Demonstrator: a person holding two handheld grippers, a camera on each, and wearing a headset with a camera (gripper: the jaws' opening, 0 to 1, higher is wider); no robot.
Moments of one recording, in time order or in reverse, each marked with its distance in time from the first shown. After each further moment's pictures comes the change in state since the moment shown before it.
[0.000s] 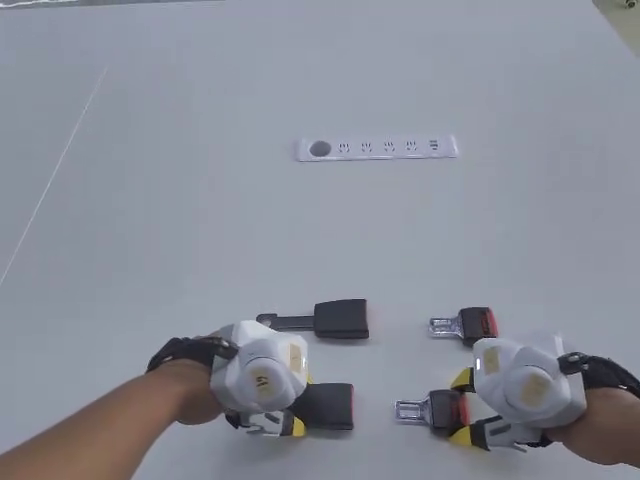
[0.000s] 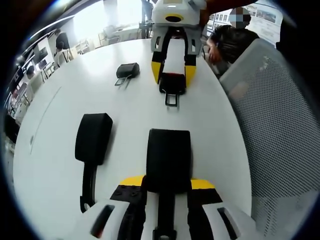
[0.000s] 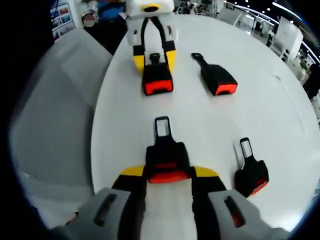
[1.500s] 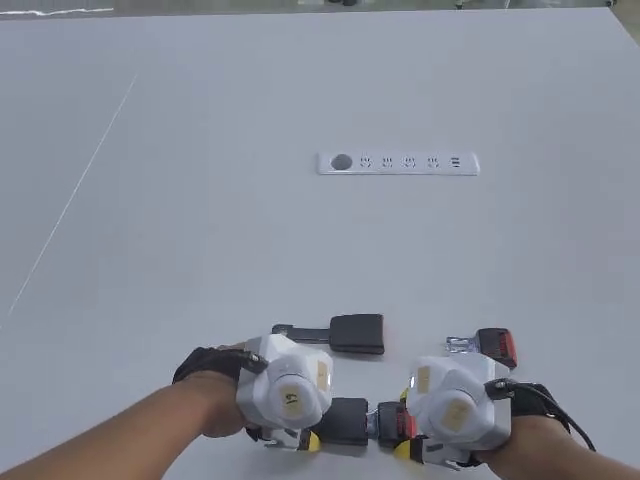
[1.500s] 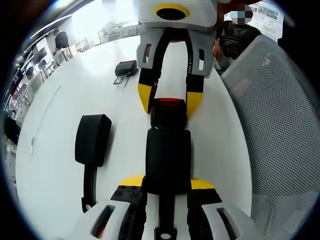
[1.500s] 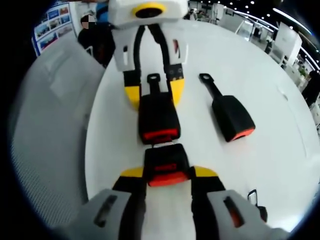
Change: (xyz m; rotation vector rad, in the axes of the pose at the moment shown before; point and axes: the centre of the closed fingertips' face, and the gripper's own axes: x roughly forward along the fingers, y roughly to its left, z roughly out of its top) left arm 0.001 -0.001 0.002 0.011 0.044 0.016; right arm 0.037 0.003 0.072 -0.001 -0.060 -0.035
